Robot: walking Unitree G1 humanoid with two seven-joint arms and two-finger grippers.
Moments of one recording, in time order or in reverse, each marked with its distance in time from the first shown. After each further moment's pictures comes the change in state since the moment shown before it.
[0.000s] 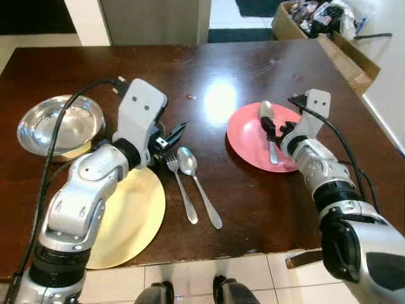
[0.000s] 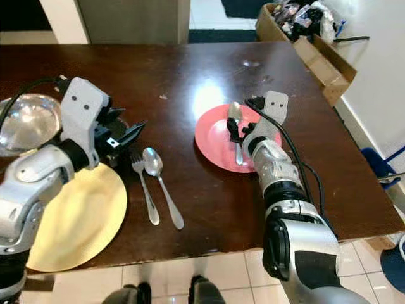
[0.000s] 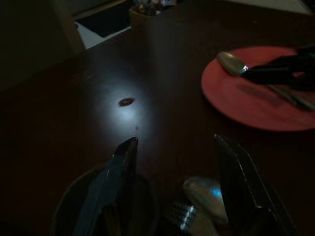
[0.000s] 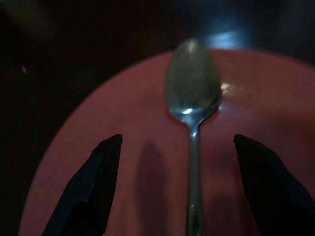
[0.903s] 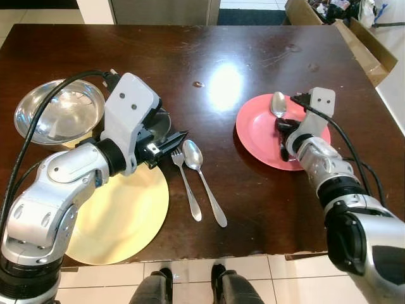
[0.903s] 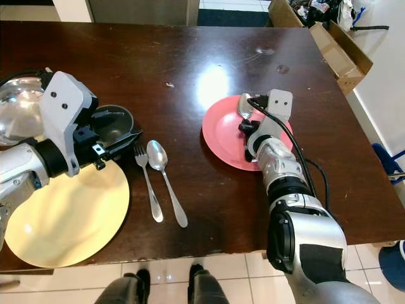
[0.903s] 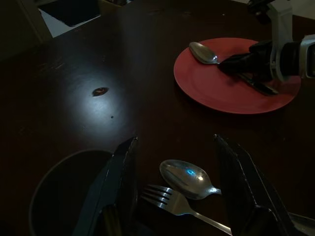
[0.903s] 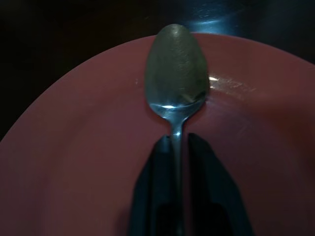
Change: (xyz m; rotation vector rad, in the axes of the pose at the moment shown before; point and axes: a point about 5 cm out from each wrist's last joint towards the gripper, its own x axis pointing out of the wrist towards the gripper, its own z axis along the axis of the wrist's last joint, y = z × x) left arm -0.017 -0.004 0.018 -0.007 0.003 -0.113; right arm 0.000 -0.009 0.000 -0.059 0.040 -0.060
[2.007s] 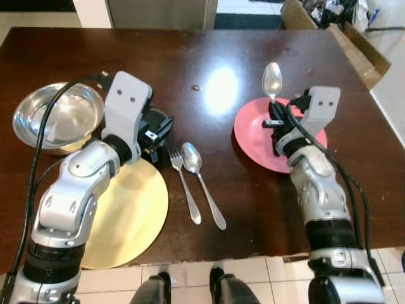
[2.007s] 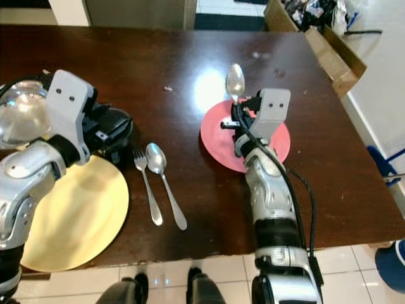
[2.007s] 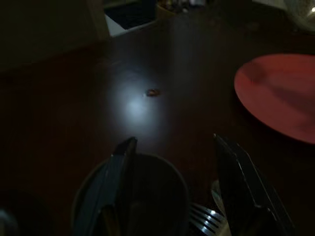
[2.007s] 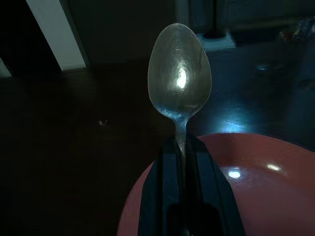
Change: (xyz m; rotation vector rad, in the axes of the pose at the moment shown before) left arm 0.025 0.019 -0.027 -0.072 -0.006 0.261; right arm -0.059 0.048 0.013 -0.019 -0.429 0.160
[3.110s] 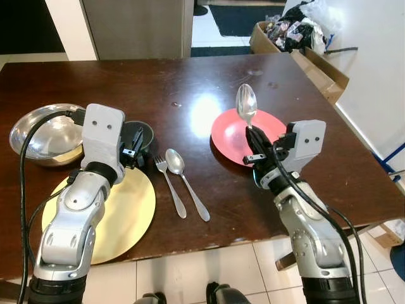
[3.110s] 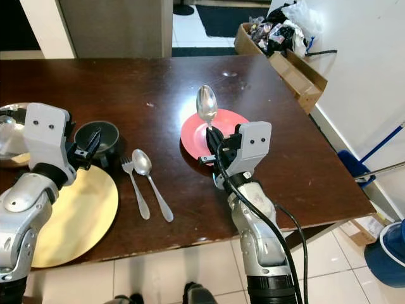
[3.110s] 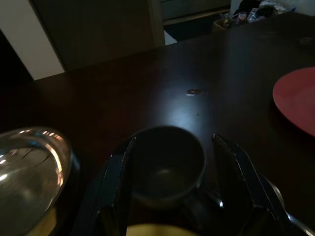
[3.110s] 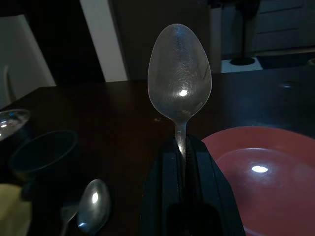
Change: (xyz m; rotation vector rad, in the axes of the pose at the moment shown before) left arm -0.030 0.011 -0.039 -0.019 0.033 0.326; right arm -0.046 0.042 -0.008 0.025 0.022 0.201
